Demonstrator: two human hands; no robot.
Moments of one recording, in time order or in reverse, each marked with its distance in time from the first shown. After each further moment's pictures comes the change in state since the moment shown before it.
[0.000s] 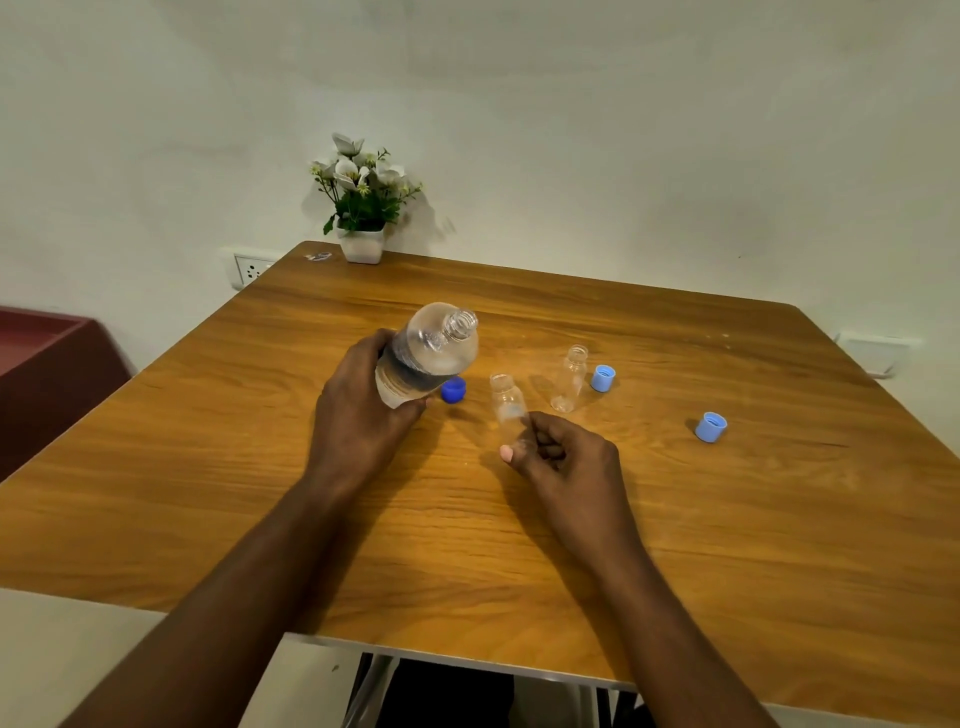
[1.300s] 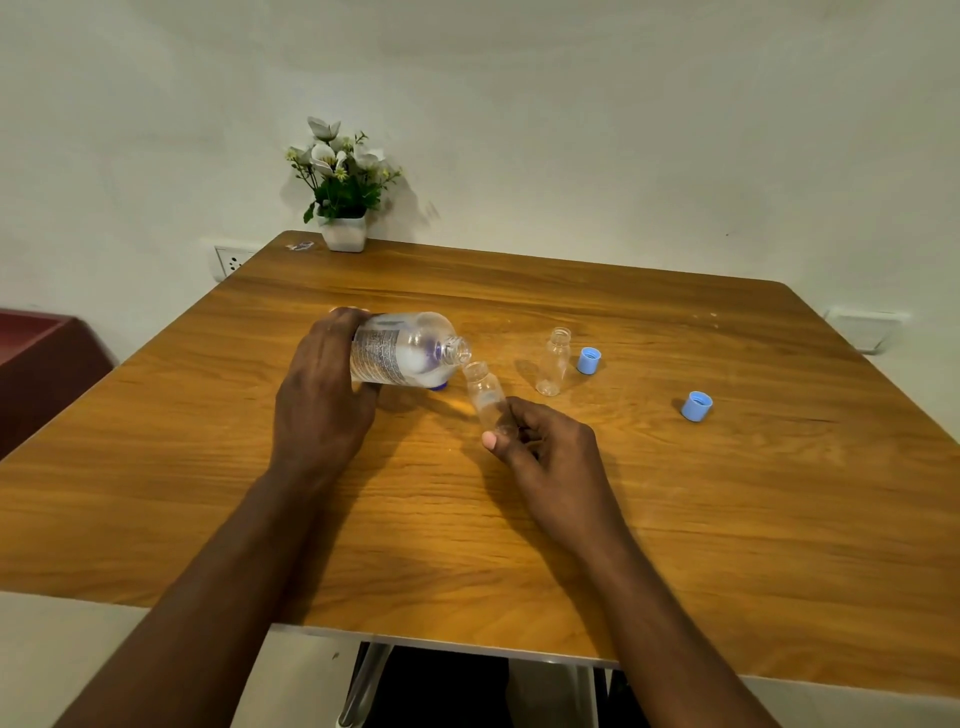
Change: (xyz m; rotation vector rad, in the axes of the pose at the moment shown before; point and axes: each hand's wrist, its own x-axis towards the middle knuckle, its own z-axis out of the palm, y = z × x) left_hand -0.003 0.006 -0.011 0.255 0.066 0.223; right_hand -0.004 -0.003 -0.002 -0.046 -0.056 -0.024
